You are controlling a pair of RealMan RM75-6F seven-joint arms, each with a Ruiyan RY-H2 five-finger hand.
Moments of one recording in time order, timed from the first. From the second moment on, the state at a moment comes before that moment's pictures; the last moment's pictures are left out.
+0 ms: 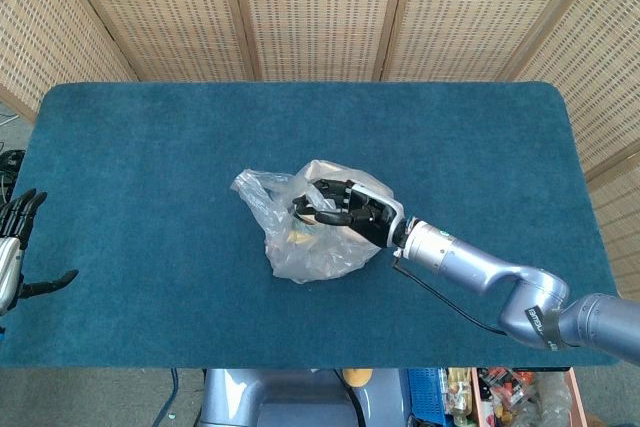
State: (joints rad) left arm -0.16 -0.96 -0.12 -1.88 1.31 1.38 0.03; right arm 1.15 -1.05 0.09 -1.69 -1.54 0.71 2.23
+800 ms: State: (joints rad) left arm -0.18 -0.97 -0.12 -1.86 1.29 1.36 0.04; right arm 1.17 -1.05 0.08 -1.66 -1.70 0.73 2.31
